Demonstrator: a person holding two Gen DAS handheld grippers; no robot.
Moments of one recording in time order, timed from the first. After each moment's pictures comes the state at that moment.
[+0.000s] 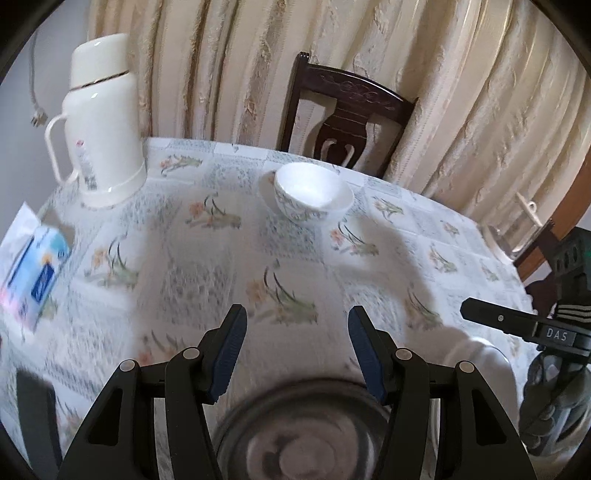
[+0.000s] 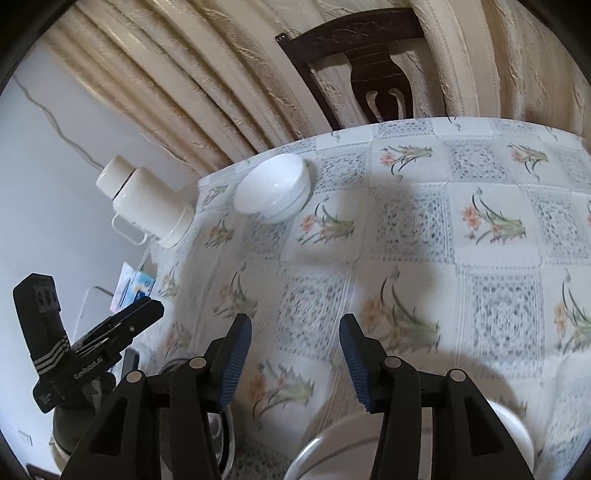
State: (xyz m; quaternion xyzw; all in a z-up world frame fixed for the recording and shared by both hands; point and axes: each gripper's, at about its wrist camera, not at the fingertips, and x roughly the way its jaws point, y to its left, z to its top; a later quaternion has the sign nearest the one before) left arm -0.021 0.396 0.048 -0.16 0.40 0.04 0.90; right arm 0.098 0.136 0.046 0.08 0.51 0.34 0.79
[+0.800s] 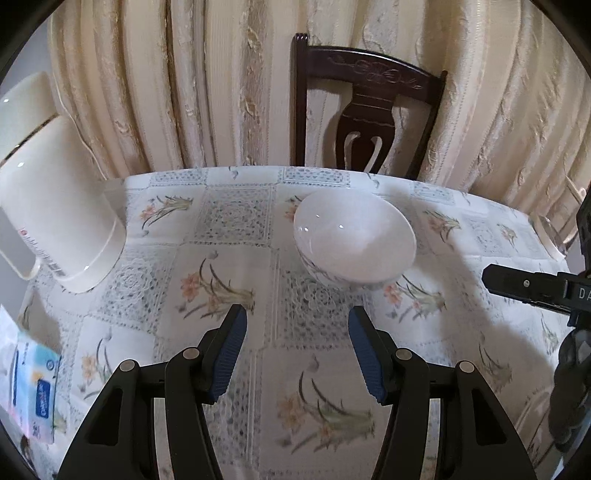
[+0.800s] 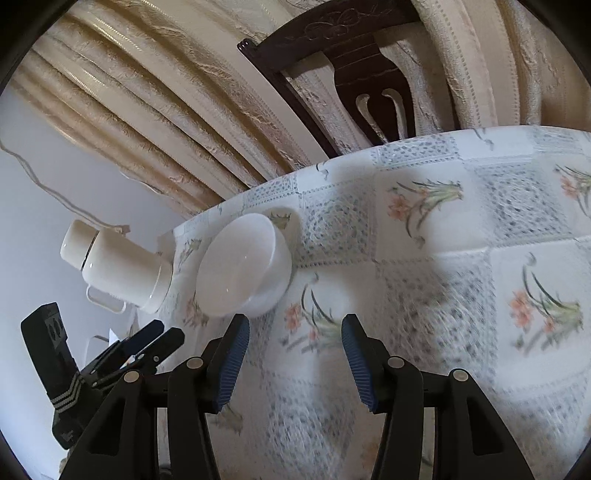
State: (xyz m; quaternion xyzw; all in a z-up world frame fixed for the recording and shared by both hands) left arm 0.106 0.422 0.023 -0.08 0.43 0.07 0.90; right arm 0.204 0.182 0.015 0.13 0.51 0.33 0.78
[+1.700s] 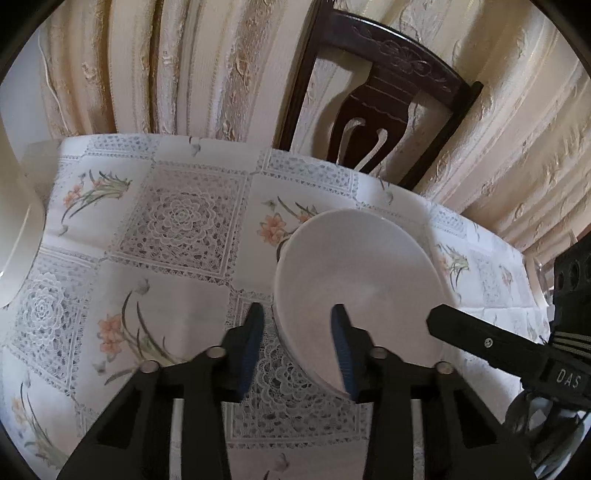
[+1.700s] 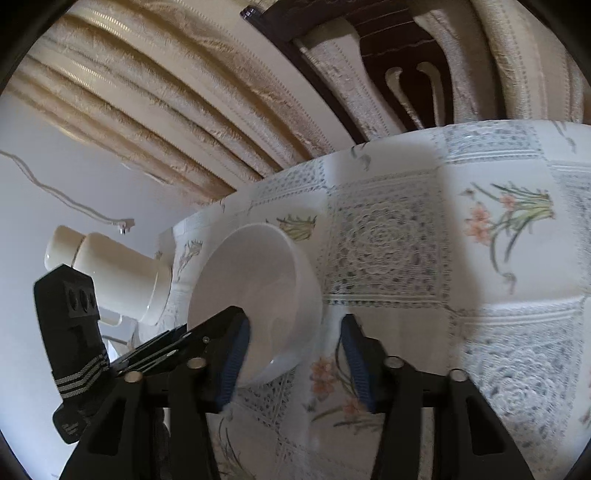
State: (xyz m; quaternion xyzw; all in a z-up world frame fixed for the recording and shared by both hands) left arm 0.199 0.451 -0.023 -0.19 0.46 0.02 0.86; right arm 0.246 0.244 -0.016 0.13 0.54 0.36 0.75
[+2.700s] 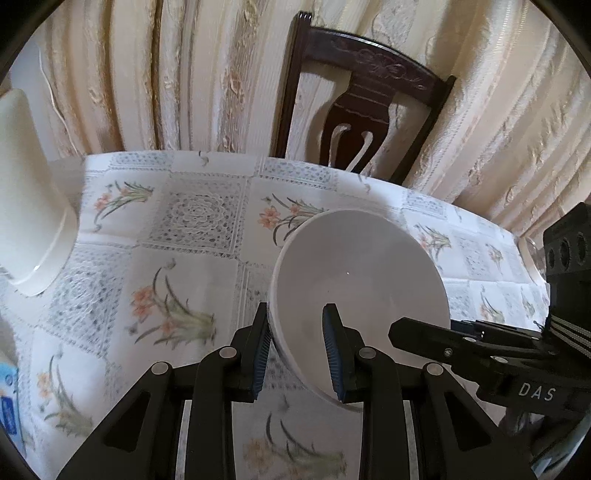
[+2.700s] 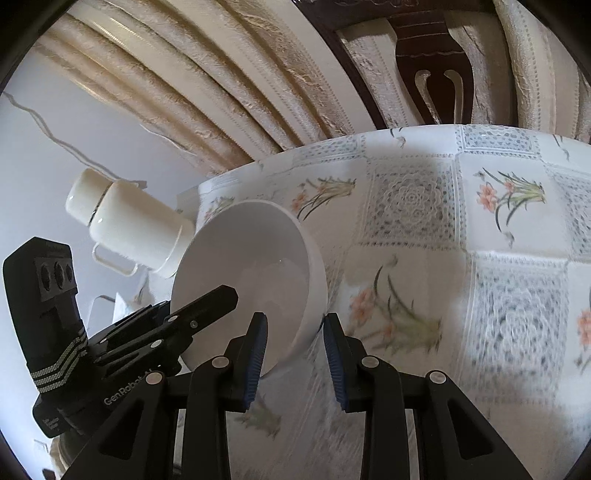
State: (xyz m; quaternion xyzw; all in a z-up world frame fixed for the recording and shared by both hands) left arm 0.143 0.434 0.013 -0.15 0.45 0.03 0.88; right arm 0.186 0.235 0.016 0.08 0.54 0.38 0.74
